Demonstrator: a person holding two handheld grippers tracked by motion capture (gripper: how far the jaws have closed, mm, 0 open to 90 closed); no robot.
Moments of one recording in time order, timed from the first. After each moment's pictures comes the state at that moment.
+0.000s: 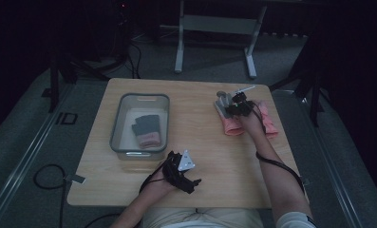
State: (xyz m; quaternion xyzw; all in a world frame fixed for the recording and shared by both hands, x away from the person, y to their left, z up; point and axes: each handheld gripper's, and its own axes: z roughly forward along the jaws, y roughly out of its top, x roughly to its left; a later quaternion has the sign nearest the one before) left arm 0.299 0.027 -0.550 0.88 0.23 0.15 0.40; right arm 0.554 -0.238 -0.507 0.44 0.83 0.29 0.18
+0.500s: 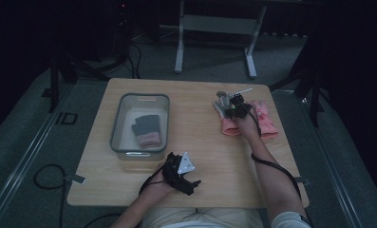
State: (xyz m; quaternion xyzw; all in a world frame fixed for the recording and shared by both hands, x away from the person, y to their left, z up) left arm 0.296 0.030 -0.554 0.87 0.22 0.17 0.40; right arm 0.556 -0.232 -0.518 0.49 0.81 0.28 0.16
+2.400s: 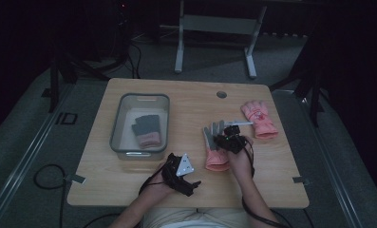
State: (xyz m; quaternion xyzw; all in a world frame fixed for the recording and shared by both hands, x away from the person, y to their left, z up) left arm 0.295 0.030 -0.561 0.87 0.21 0.17 0.42; right arm 0.396 -0.193 -0.504 0.51 0.77 0.36 0.14
